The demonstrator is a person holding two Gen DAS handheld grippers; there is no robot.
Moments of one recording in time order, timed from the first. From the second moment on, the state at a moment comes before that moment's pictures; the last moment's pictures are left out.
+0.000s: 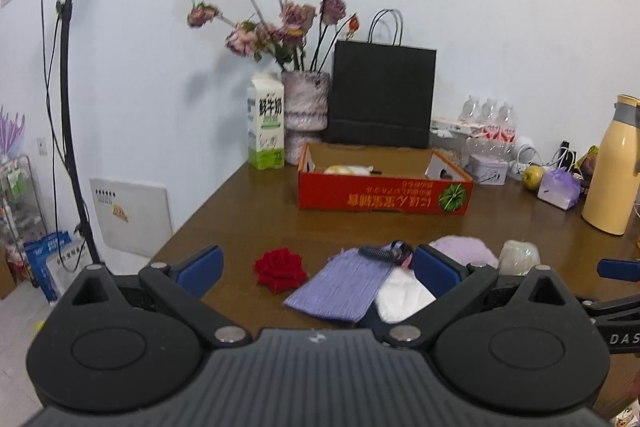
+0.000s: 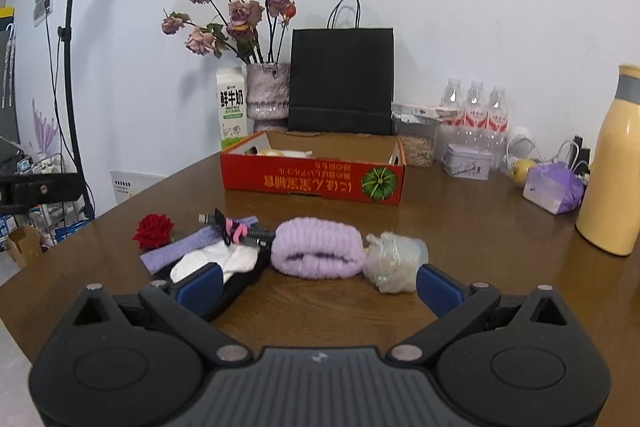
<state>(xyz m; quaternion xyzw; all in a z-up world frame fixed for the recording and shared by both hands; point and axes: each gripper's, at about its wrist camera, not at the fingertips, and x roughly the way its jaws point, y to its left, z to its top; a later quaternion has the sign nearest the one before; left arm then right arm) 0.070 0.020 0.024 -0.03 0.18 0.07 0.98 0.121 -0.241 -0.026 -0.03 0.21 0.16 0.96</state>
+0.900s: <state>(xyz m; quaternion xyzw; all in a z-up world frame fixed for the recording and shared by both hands) 0.101 0.076 -0.023 -0.06 0.24 0.09 0.97 0.148 -0.235 -0.064 -0.03 0.25 0.15 0.96</state>
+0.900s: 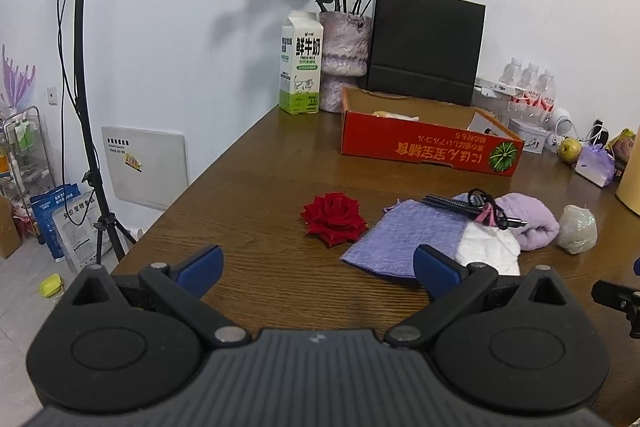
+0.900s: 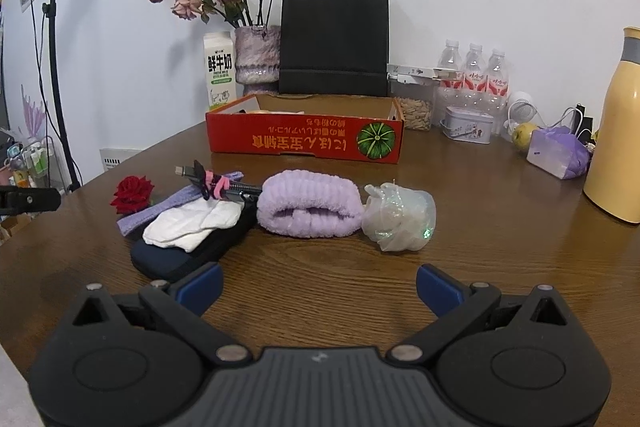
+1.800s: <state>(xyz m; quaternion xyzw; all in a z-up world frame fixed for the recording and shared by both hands) 0.182 0.099 -0.041 -0.05 0.27 0.07 0.96 0.212 -0.215 -0.068 -0.06 0.25 0.09 0.96</state>
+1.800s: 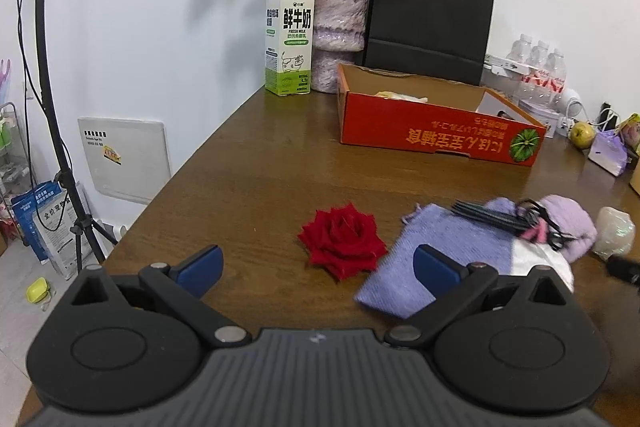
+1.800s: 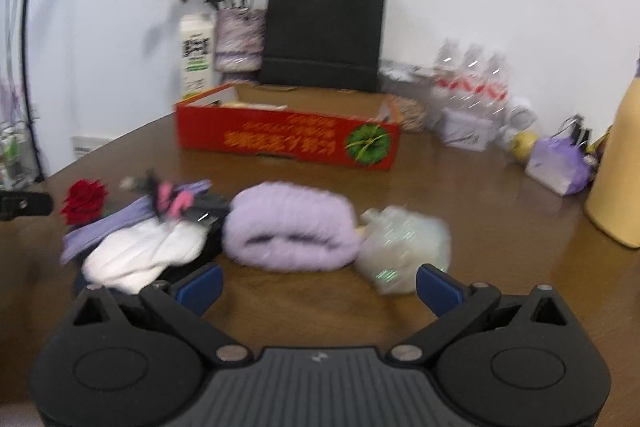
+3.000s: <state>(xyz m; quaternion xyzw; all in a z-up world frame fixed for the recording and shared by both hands) 0.244 0.077 -0.051 -0.06 0.26 0.06 0.96 0.274 -0.246 -0.080 -0.02 0.26 0.08 0.96</state>
